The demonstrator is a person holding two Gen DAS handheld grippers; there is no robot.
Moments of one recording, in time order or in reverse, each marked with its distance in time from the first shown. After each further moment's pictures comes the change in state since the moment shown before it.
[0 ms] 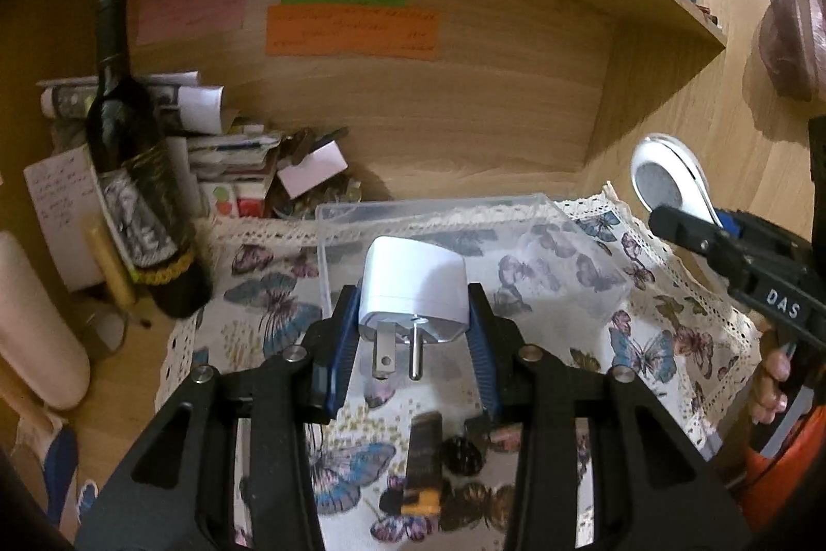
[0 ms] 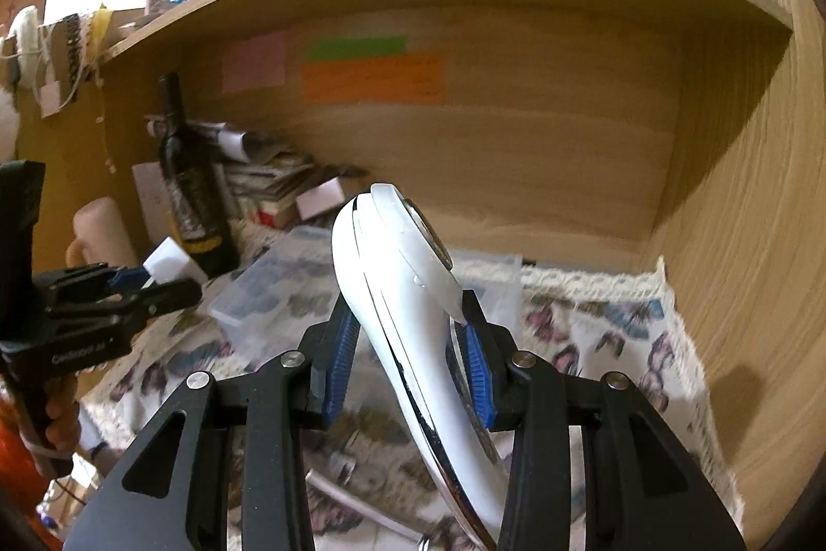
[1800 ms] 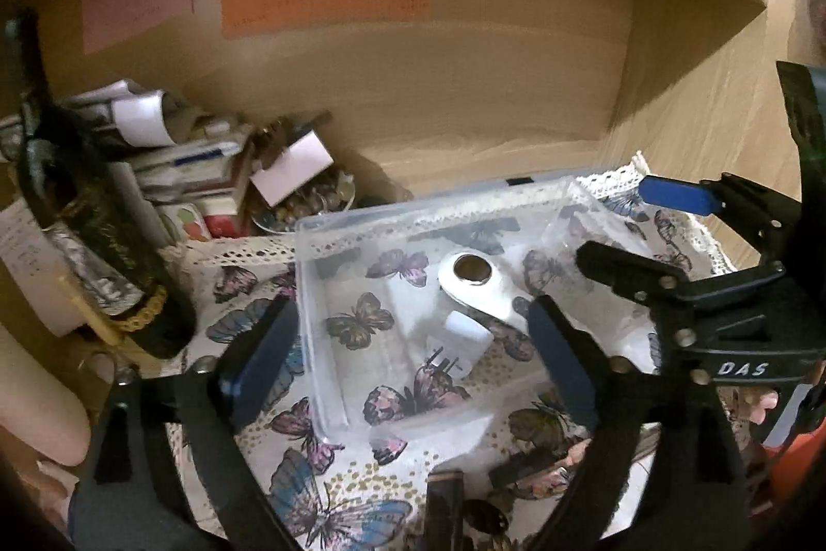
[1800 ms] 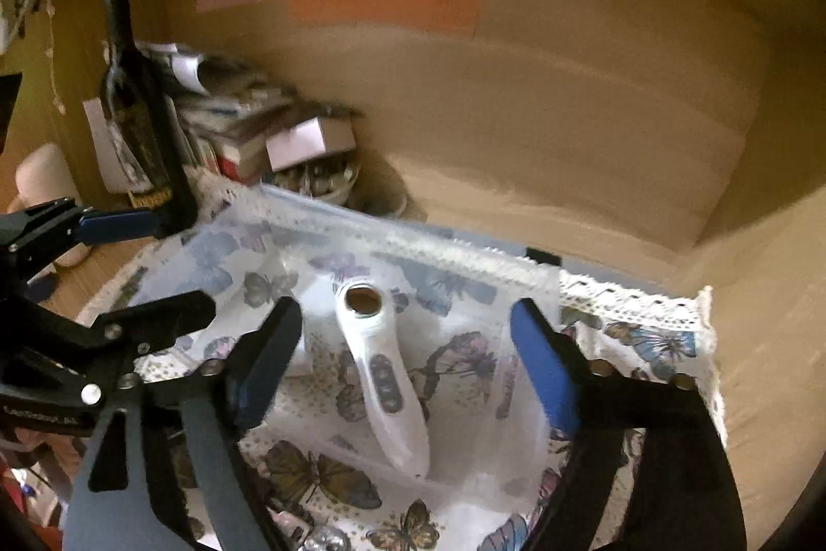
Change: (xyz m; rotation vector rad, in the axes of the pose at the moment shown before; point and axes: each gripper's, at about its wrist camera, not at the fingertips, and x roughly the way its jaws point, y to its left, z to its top) left arm 0.048 0.004 0.028 0.072 0.104 0.024; right arm 0.084 0.001 0.015 -0.100 0.166 0.010
